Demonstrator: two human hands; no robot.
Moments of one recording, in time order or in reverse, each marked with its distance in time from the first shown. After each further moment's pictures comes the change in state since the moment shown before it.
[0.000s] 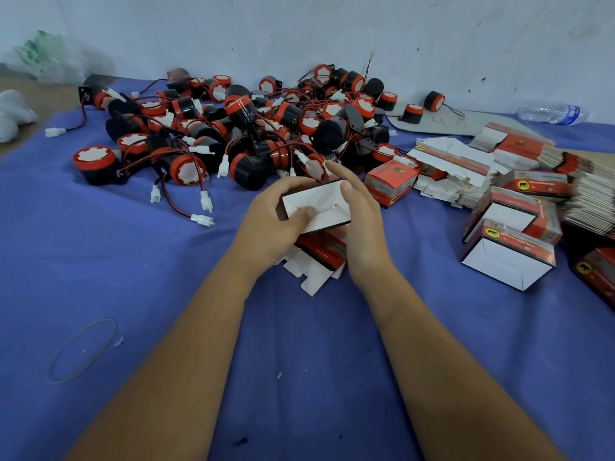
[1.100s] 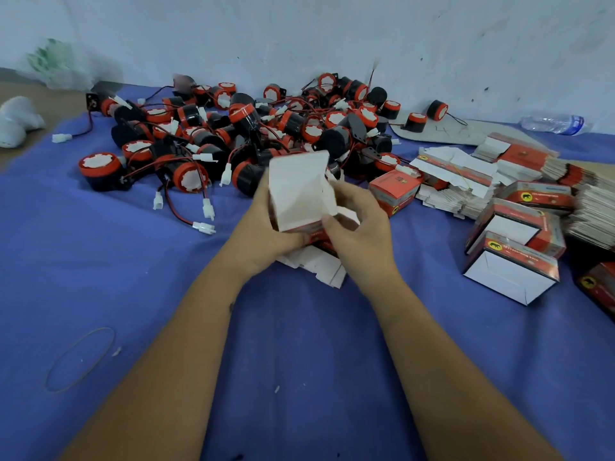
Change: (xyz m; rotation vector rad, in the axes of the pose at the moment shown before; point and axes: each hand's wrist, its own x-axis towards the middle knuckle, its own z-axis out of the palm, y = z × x) left_hand 0.005 -0.022 -0.011 -0.139 -0.058 -0.095; right_hand 0.006 0.008 -0.010 -0.394 0.031 -0.172
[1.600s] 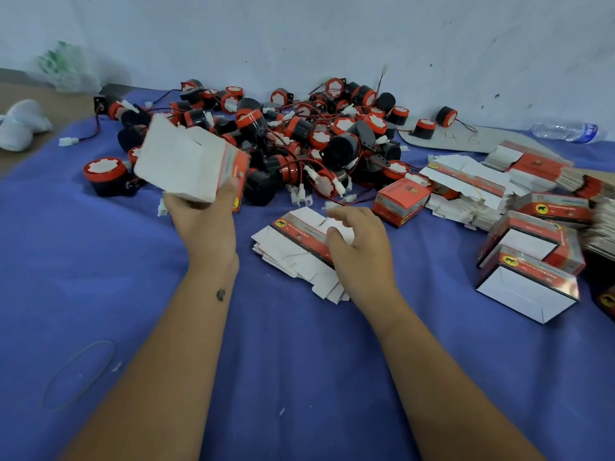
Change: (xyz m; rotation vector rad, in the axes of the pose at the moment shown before) left_hand 0.018 0.001 -0.028 -0.357 0.941 -0.011; right_hand 0.004 0.012 0.006 -0.382 -0.027 -0.013
